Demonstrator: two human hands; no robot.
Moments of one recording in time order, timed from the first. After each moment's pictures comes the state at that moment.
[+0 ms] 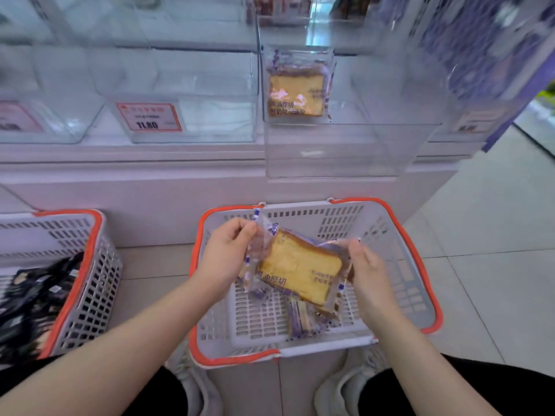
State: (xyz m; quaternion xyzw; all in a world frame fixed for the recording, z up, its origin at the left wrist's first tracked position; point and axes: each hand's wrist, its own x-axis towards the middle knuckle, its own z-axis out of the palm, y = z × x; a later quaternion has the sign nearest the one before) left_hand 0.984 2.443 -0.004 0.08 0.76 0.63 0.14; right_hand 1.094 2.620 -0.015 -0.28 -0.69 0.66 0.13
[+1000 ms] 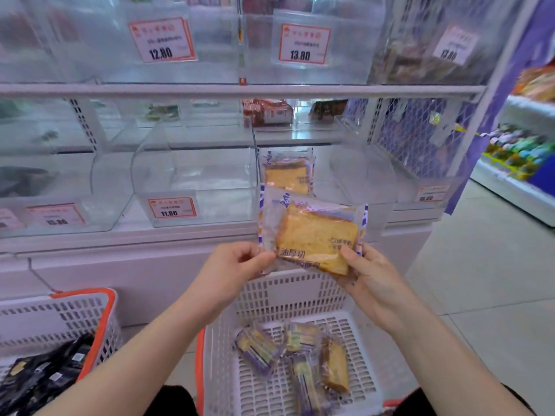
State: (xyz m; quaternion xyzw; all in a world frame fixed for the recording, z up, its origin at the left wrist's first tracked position) left_hand 0.971 2.437 0.106 0.24 0.76 0.59 0.13; right_hand 1.068 2.629 0.101 -0.17 -0.48 0.85 0.12
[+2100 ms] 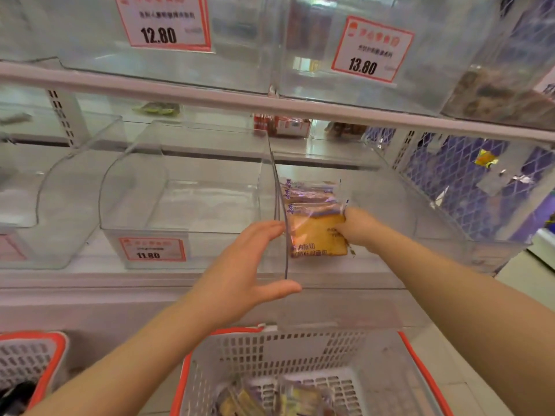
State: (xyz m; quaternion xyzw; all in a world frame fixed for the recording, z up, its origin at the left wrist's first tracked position) left_hand 0.849 2.467 0.116 0.43 0.81 0.40 -0.03; right_hand 0.828 2.719 0.124 -0.26 -0.95 0.19 -0.03
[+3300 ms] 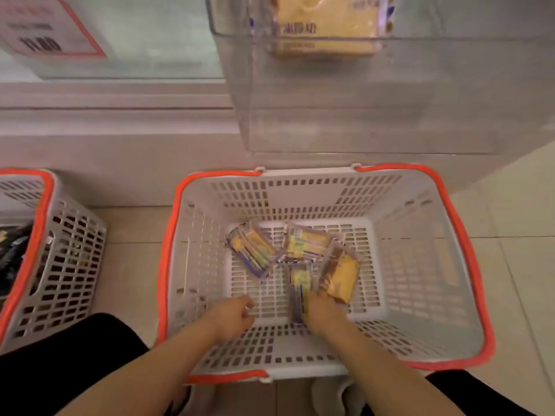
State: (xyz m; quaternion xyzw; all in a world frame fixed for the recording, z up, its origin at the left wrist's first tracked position) left_hand 1.003 2.431 -0.190 0.15 0.84 0.13 0.51; right_hand 1.066 2.621 -0.226 -0.18 -0.85 0.16 -0.46
